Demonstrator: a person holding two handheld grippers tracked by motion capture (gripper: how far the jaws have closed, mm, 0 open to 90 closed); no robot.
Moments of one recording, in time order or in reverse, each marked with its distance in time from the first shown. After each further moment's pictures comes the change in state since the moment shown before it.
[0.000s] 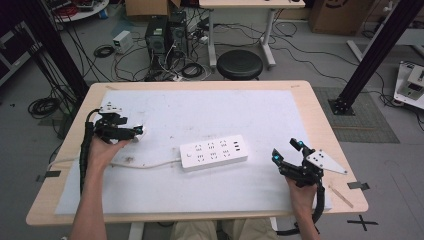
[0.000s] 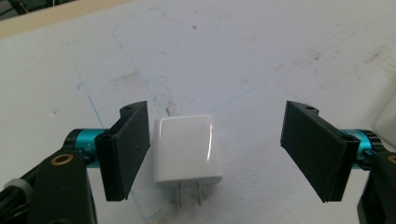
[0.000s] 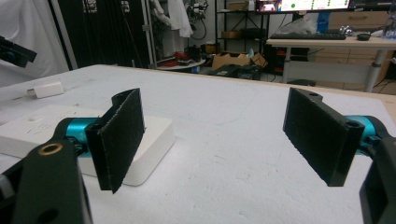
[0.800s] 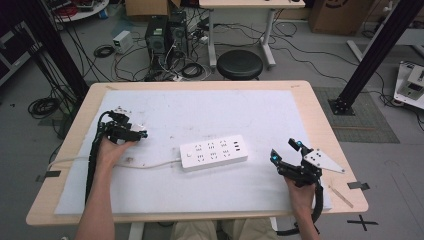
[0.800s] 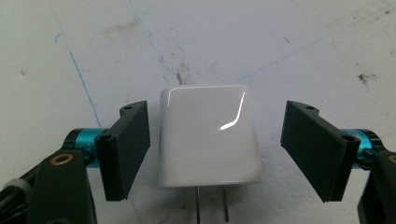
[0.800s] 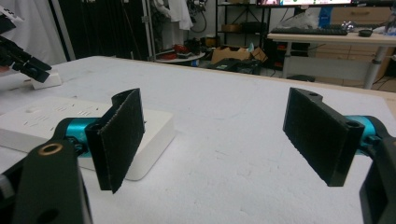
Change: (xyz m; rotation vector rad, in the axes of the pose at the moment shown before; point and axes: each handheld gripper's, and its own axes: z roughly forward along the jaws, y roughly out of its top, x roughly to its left) left arm 0.010 -0.012 0.043 0.156 0.033 -0.034; right arm 0.002 0.001 0.003 0.026 -0.002 -0.027
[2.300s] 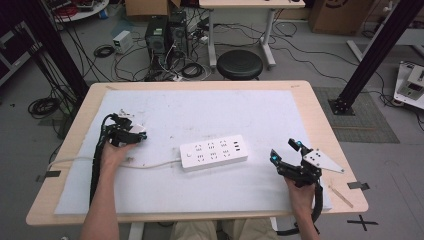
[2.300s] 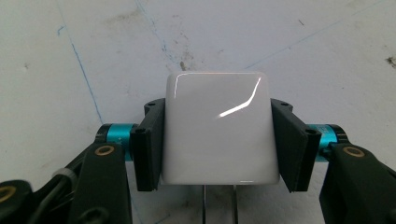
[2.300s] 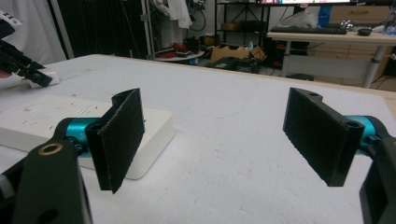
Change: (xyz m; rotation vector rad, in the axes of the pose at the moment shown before) left arm -0.008 -0.007 0.006 0.000 0.062 0.040; right arm 0.001 0.000 0.000 0.009 -0.009 0.003
